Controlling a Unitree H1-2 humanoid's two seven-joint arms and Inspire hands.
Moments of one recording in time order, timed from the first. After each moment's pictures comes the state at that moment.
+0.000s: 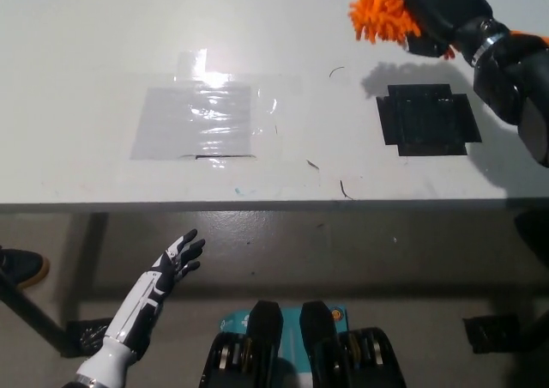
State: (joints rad) left_arm -0.06 0.21 -0.06 0.07 -0.05 -0.23 -0.23; right_arm -1.30 -0.33 0.79 1.39 -0.67 -0.41 -0.35
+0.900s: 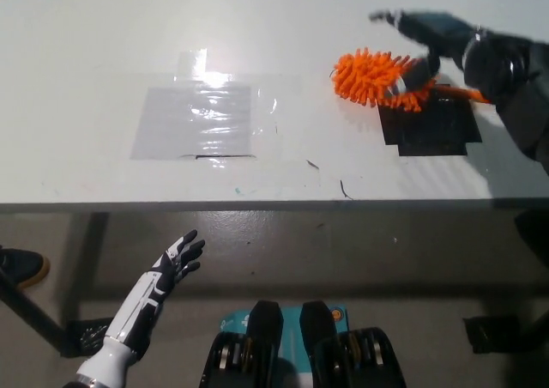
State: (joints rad) left_arm -0.06 0.21 -0.06 0.08 -0.05 -0.23 -0.23; right_arm -1.29 -0.32 0.47 1.20 -0.54 -0.28 0.23
